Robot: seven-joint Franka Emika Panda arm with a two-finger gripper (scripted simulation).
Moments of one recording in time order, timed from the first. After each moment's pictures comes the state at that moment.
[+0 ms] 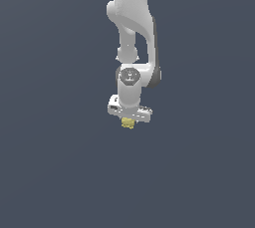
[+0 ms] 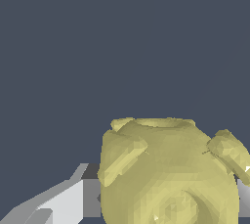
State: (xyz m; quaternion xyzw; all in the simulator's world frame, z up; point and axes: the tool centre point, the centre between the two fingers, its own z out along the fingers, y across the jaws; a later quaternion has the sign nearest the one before) arm -0.026 0.007 0.040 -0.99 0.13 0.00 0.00
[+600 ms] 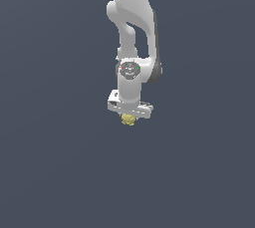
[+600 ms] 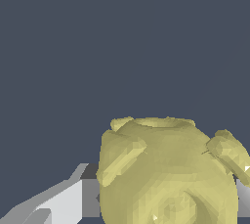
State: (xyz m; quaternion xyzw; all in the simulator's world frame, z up) arm -0.035 0.008 0.059 -0.99 0.13 0.00 0.00
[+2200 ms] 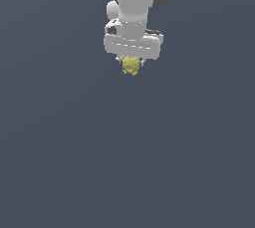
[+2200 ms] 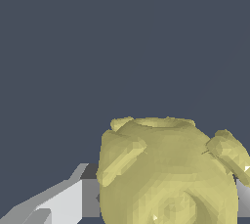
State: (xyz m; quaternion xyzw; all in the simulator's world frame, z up) arm -0.136 0.016 0.298 -0.99 0.13 0.00 0.00
